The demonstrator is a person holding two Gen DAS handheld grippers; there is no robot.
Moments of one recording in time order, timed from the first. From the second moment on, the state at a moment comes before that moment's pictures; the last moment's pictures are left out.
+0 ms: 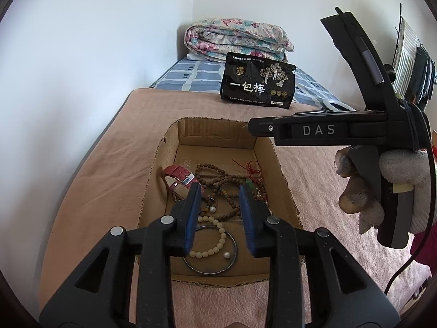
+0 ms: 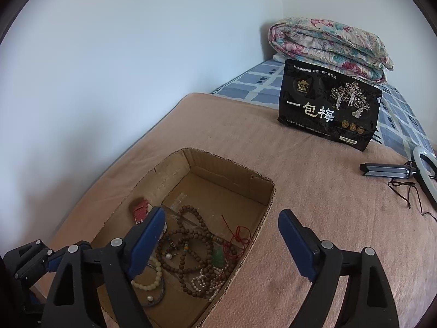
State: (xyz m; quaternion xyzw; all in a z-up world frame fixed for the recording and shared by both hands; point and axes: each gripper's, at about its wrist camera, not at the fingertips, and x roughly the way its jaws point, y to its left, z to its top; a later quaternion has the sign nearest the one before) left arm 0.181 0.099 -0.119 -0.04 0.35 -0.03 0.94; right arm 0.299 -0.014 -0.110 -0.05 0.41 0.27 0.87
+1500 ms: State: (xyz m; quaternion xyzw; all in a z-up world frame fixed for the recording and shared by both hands) left arm 0.056 0.071 -0.021 0.00 0.26 0.03 0.97; right arm 0.155 -0.109 -0.032 -0.04 0.36 0.23 0.90
